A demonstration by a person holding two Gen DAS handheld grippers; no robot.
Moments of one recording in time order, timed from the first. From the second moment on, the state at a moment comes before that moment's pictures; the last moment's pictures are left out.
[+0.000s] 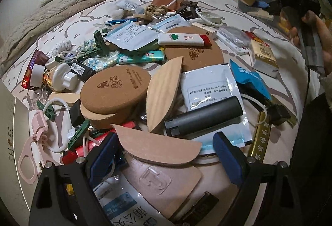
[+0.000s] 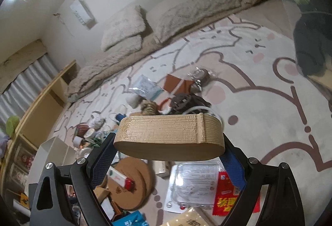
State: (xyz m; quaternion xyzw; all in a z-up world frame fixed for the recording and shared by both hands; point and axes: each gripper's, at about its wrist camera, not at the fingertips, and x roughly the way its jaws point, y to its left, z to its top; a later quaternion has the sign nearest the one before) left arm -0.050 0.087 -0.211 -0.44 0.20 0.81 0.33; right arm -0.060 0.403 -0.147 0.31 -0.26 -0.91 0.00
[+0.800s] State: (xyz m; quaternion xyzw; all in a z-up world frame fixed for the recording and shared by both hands) left arm -0.048 0.085 -0.209 -0.44 0.22 0.82 0.30; right arm -0.031 0.367 -0.104 0.24 -0.23 -0.94 0.05
